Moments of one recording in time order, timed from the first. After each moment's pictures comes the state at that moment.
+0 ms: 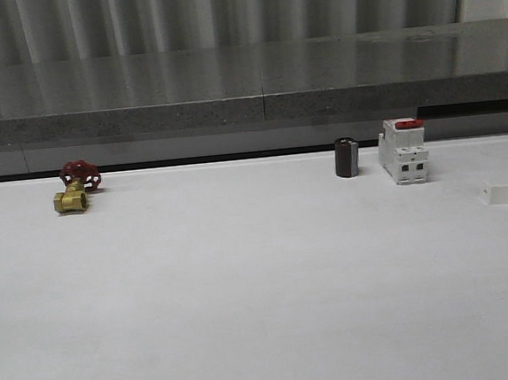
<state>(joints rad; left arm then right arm) -0.09 -0.01 -0.01 0.14 0.11 -0.24 0.02 -0.01 0.03 0.05 0.20 0.07</state>
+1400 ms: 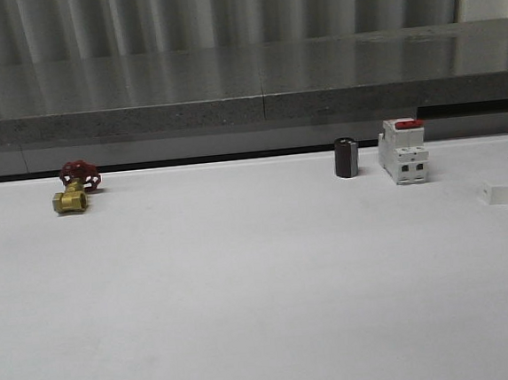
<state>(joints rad) -0.09 0.78 -0.74 0.10 0.84 -0.21 0.02 -0.01 0.03 0.05 0.20 0.07</state>
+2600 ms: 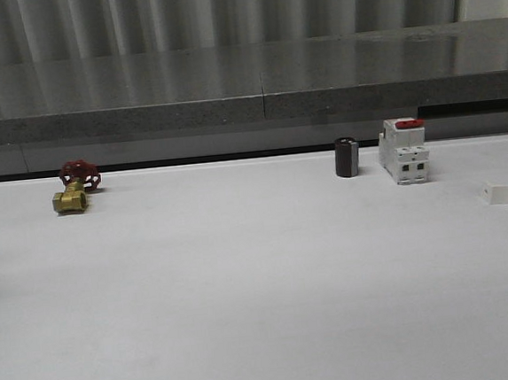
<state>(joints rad) 0.20 1.69 -1.22 -0.10 0.79 0.24 0.02 -0.01 0.03 0.05 0.20 0.07</state>
